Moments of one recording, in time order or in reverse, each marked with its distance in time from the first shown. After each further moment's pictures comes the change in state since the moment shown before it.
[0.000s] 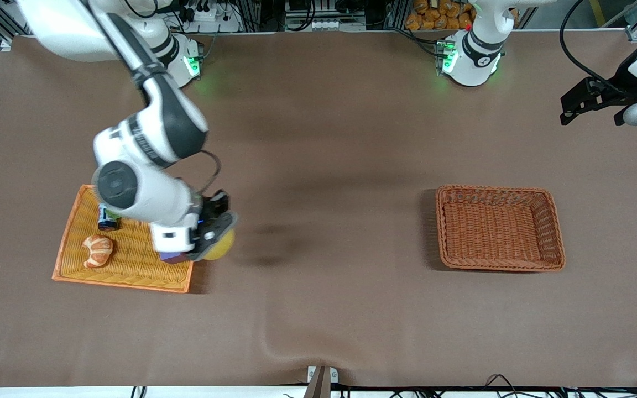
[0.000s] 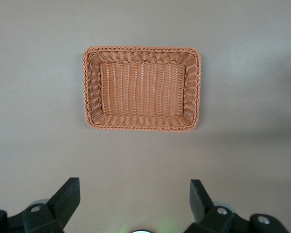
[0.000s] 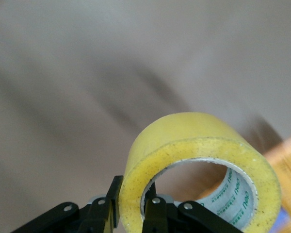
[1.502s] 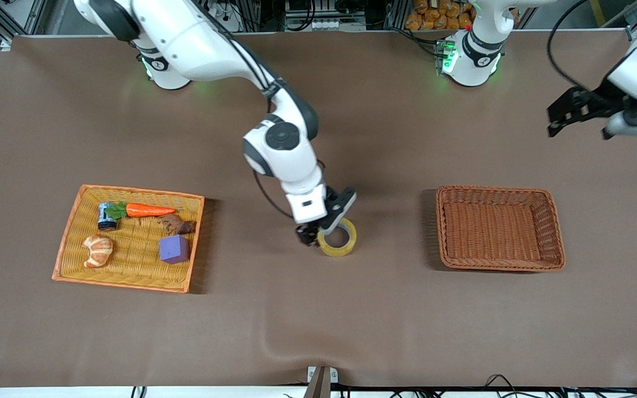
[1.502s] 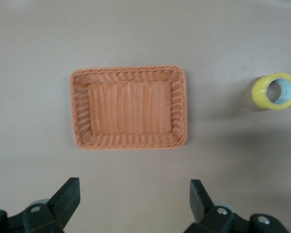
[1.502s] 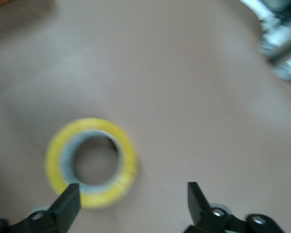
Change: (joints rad) left arm -0.020 0.067 -0.072 0.017 0.000 0.111 -0.022; right arm 0.413 0.173 -0.253 0.027 -0.147 0.516 0.185
